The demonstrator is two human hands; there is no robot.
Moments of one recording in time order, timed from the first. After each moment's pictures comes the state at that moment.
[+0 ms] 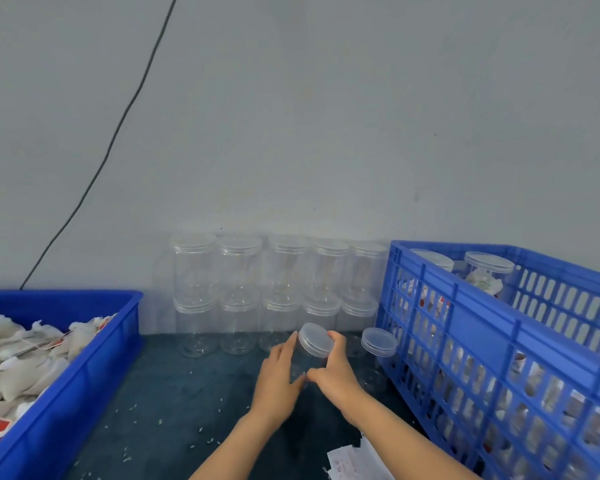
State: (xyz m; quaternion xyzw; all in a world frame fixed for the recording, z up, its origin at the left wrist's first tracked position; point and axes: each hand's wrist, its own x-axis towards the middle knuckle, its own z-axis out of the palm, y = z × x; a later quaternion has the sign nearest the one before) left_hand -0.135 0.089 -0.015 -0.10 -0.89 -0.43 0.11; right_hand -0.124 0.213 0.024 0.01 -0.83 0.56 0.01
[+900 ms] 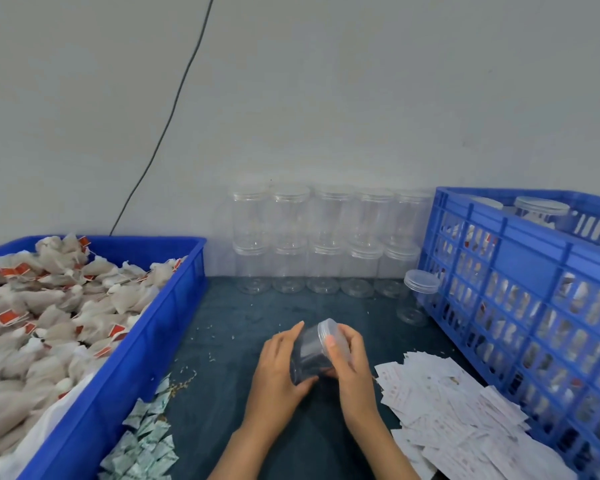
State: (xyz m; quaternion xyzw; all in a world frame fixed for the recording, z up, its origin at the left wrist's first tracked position) left_hand -0.009 0.018 -0.060 -0.13 -0.86 -0.40 0.27; right_hand -0.005 0.144 -0.030 0.04 -0.68 0.72 0.12
